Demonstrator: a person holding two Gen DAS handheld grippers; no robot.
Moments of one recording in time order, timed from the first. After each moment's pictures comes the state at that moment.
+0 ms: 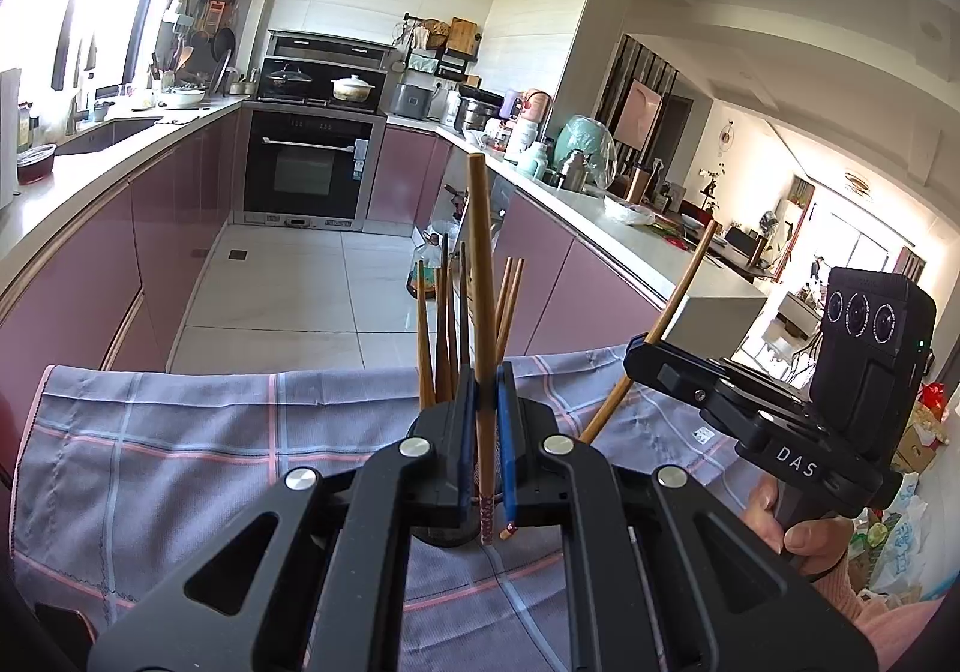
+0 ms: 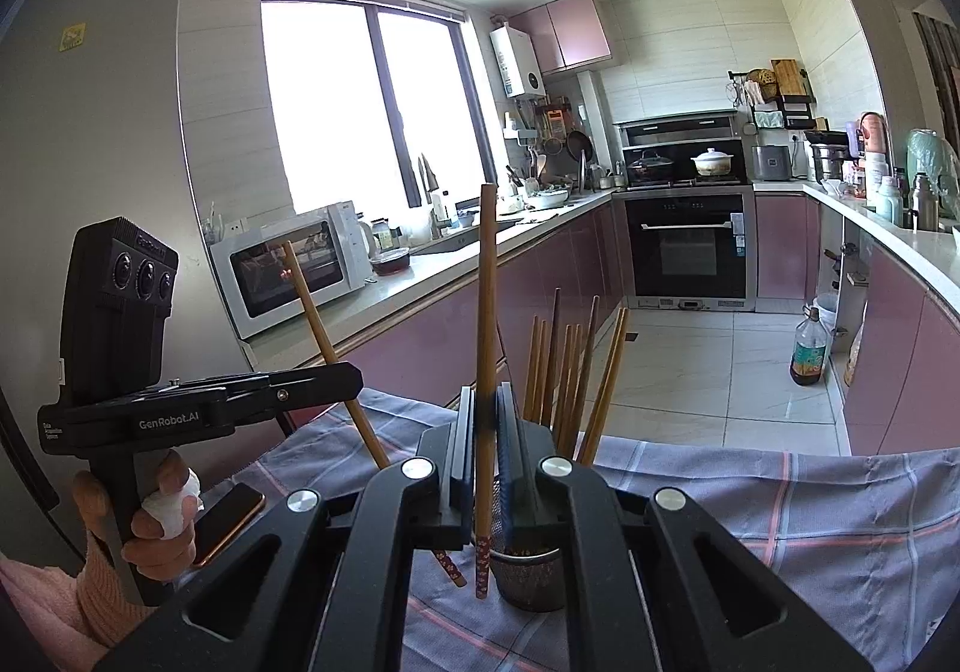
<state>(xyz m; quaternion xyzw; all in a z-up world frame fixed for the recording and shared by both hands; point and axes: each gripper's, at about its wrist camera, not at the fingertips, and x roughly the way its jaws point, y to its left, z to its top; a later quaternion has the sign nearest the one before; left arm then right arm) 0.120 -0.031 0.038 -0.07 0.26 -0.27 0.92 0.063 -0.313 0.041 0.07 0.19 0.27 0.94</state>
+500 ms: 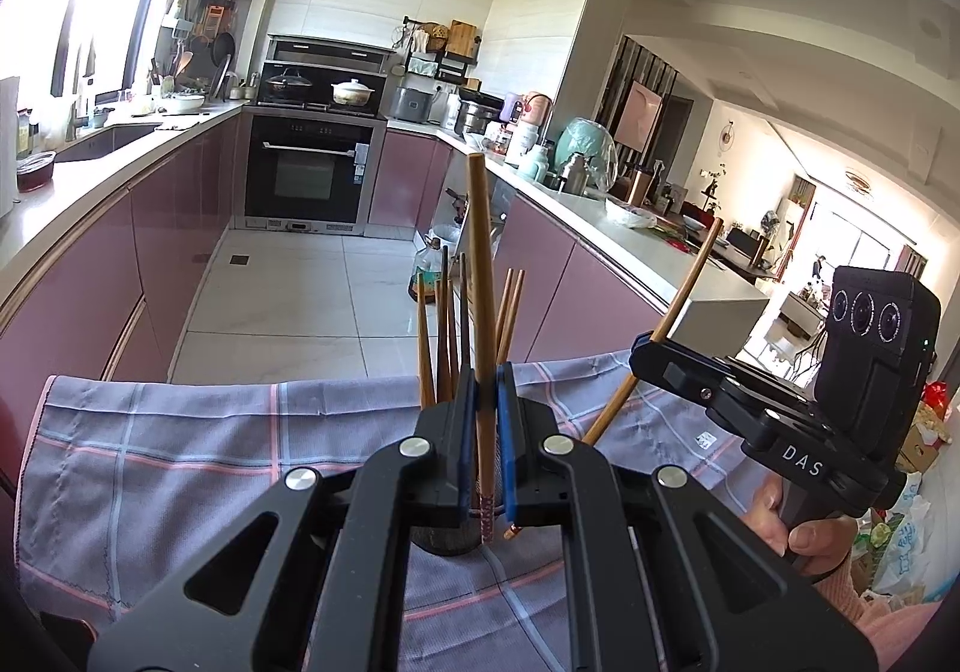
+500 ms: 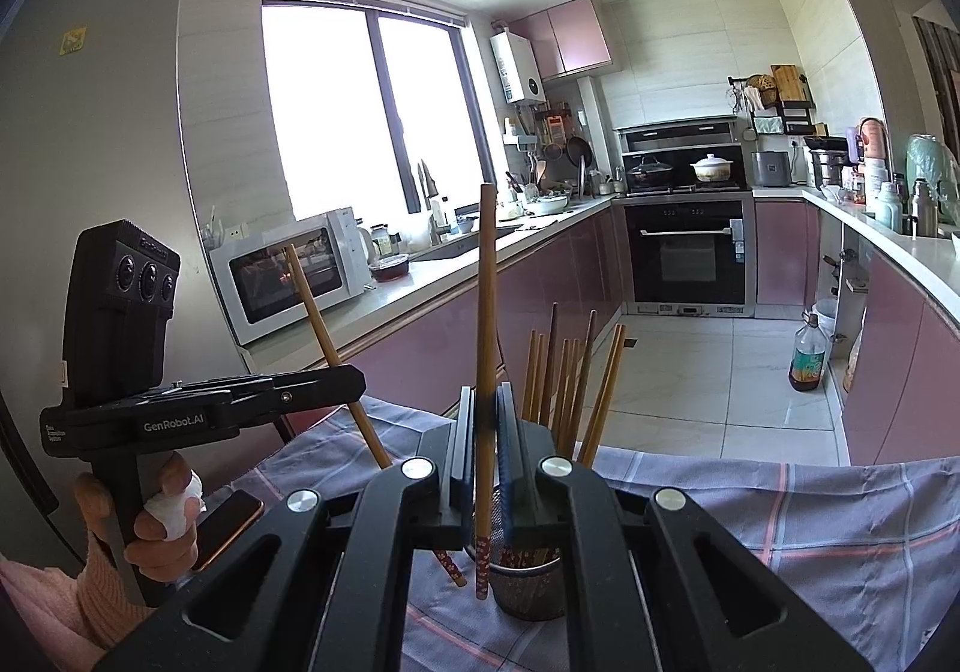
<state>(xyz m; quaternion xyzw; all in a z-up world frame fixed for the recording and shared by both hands) 0.124 -0.032 0.044 -0.07 0.26 -0.27 0.93 0.061 -0.313 0.042 0.07 0.18 0.27 0.94</state>
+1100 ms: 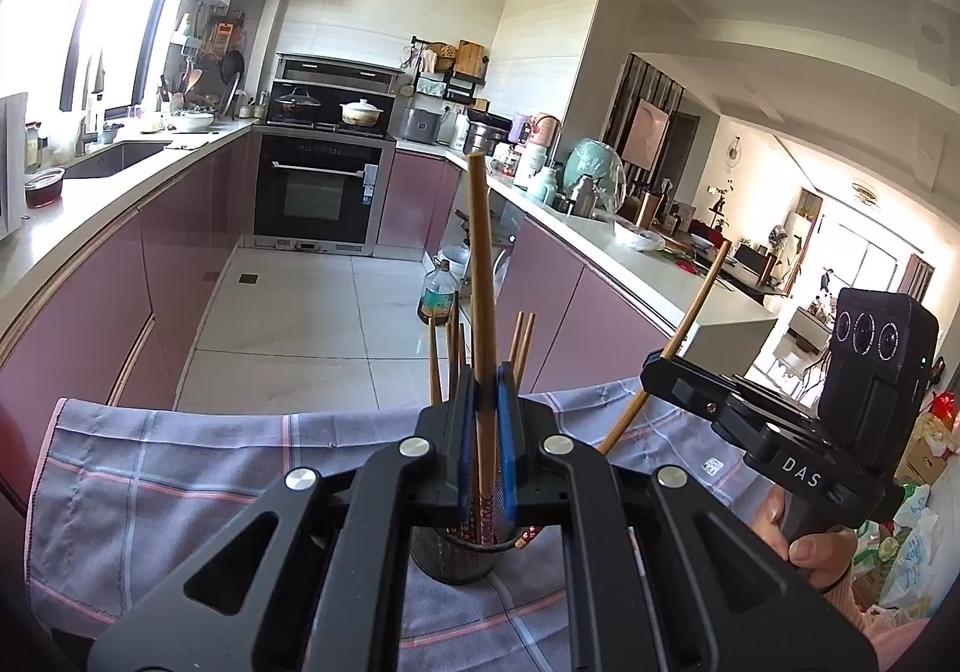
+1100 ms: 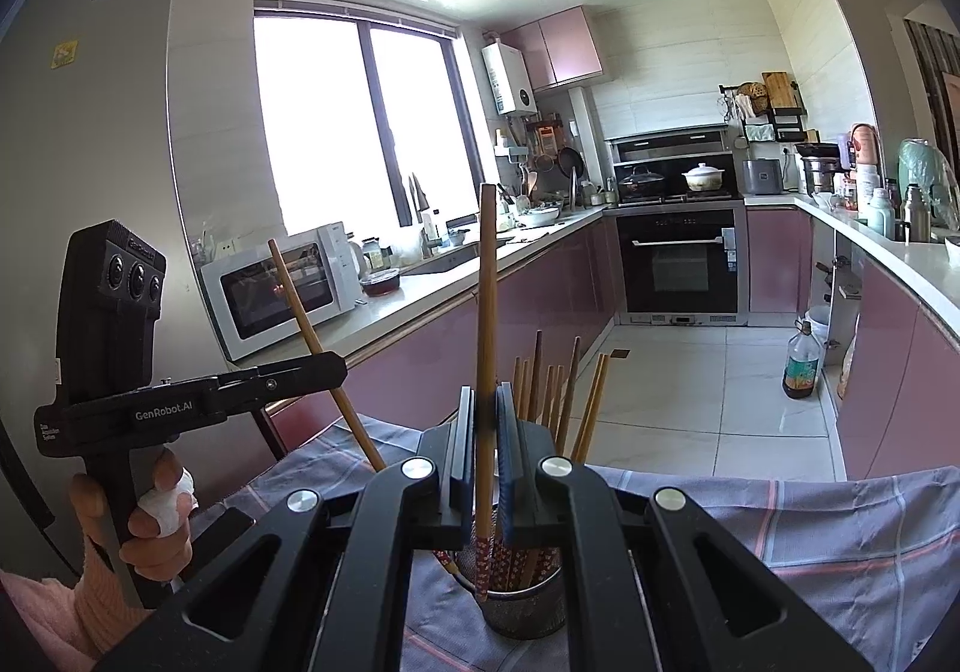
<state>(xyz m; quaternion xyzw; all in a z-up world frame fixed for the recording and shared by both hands) 0.125 -0.029 0.058 -0.07 0.23 -0.26 0.94 0.067 -0.315 0.051 0.08 0.17 0.26 0.95</state>
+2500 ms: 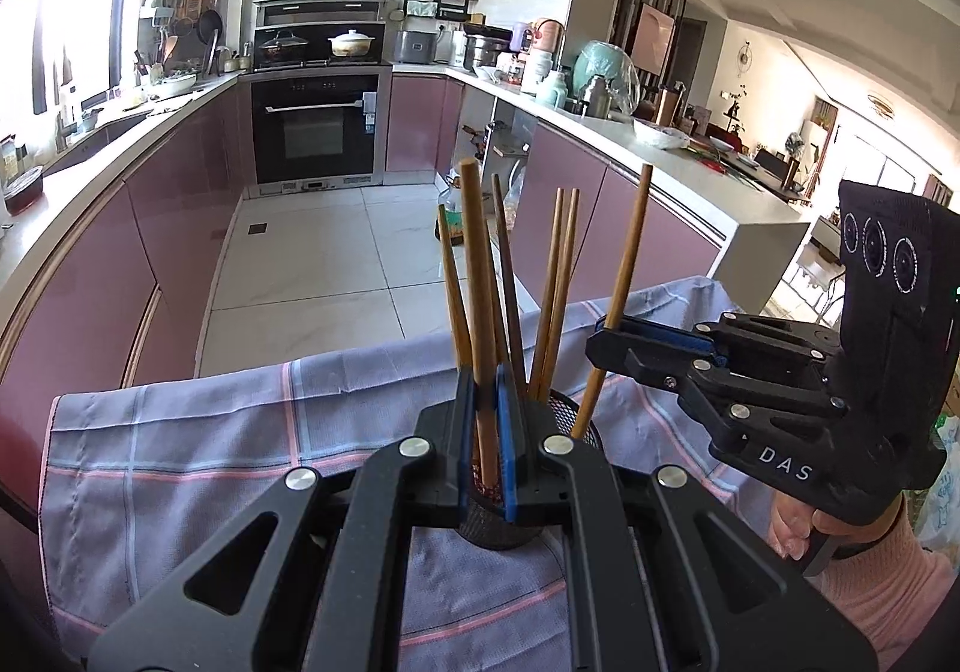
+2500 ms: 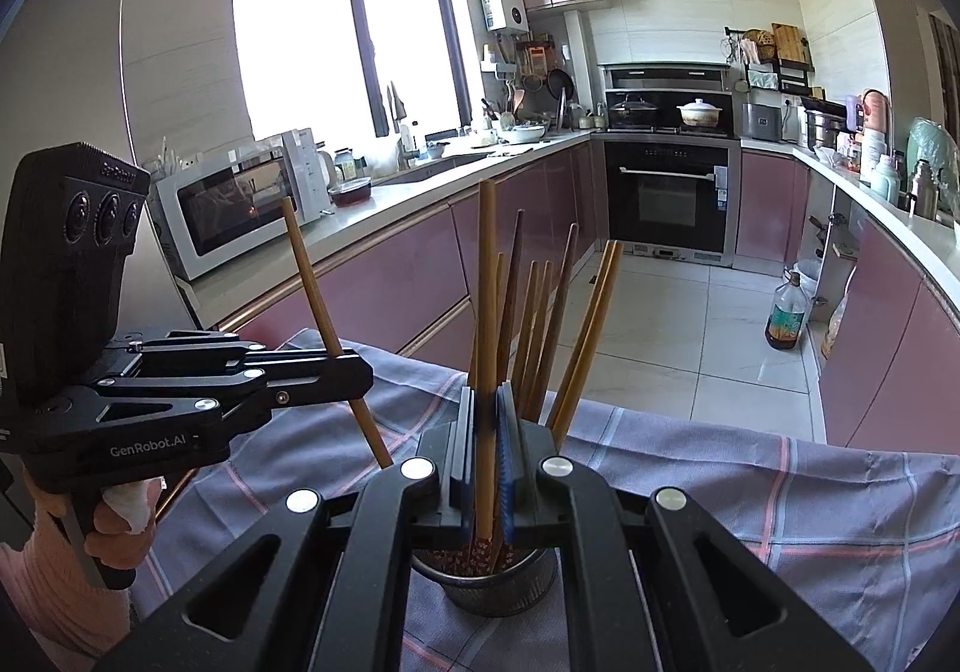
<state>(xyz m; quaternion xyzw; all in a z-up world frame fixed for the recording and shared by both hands) 0.140 -0.074 0.043 0.01 0.33 -0.25 0.91 0.116 -0.282 0.011 0.02 0.27 0.24 0.93</state>
